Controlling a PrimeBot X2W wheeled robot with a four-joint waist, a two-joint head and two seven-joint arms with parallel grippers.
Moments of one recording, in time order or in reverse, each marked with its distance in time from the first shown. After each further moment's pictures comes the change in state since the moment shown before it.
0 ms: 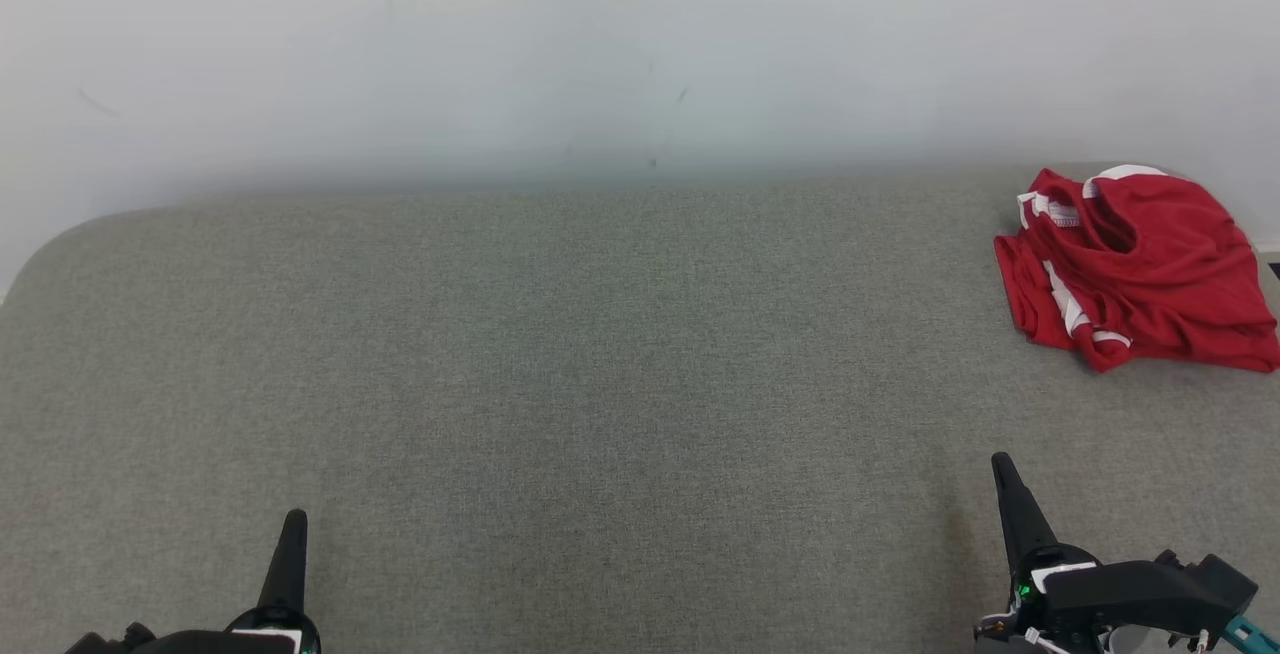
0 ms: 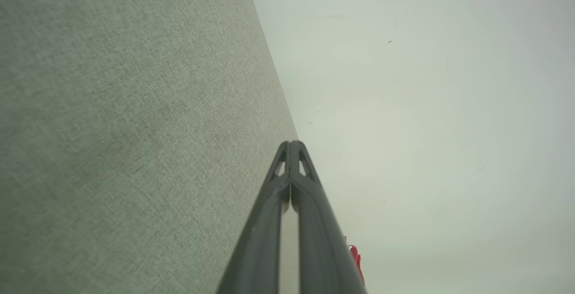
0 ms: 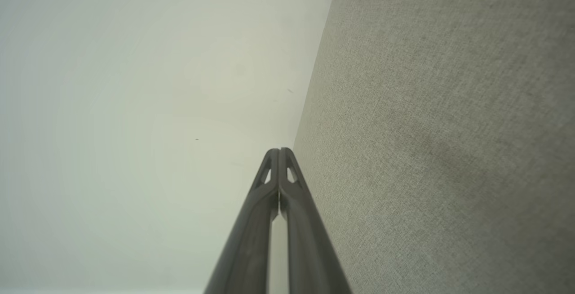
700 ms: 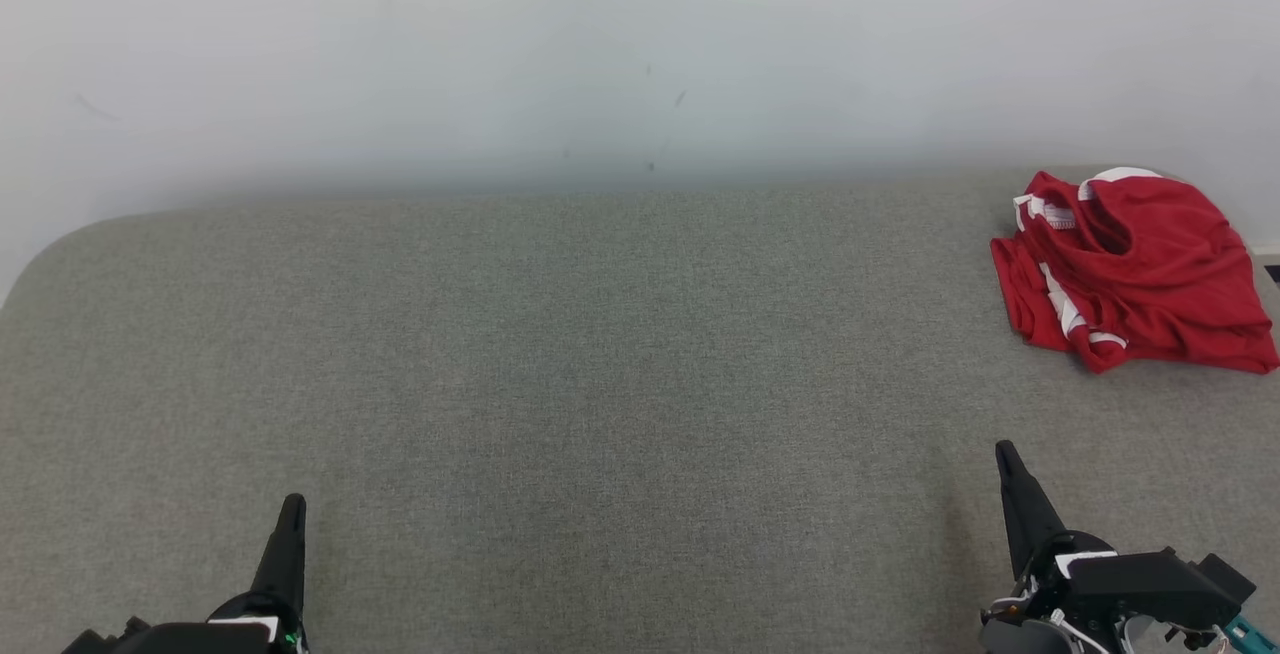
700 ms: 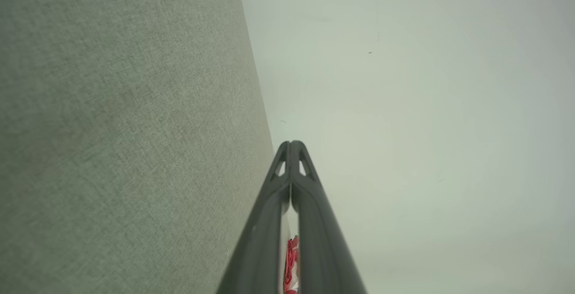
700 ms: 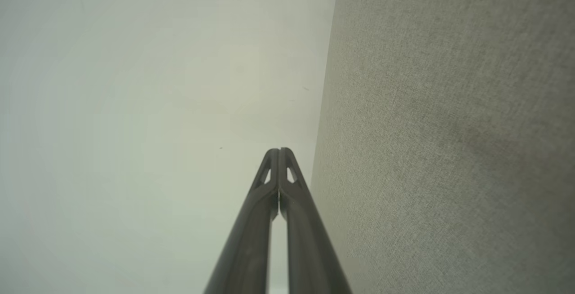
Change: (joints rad) left arm -0.022 0.000 0.015 0.004 -0.160 -0.016 0.040; right arm -0.017 0.001 -0.021 -0.001 0.155 0.000 0.044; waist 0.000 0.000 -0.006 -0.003
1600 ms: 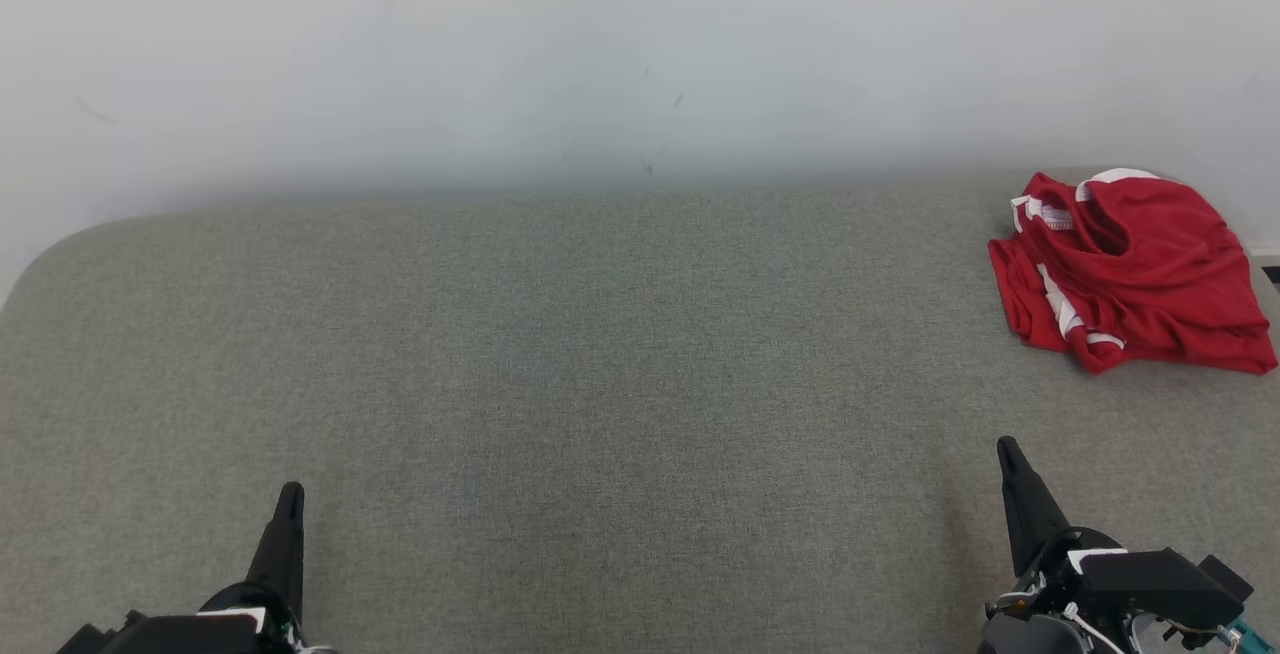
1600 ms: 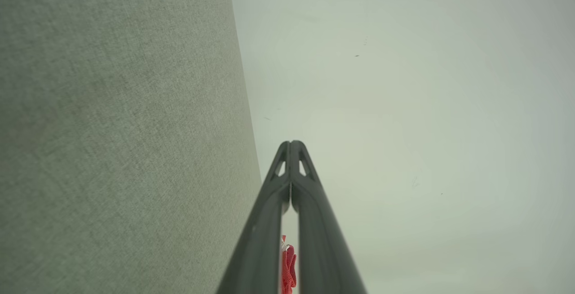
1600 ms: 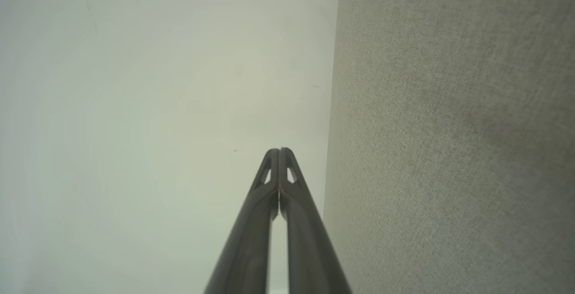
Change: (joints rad) left arm -0.016 0.000 0.008 0.002 -0.086 -0.008 0.024; right arm -0.007 0.003 -0.015 0.000 0.079 0.000 0.028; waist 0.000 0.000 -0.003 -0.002
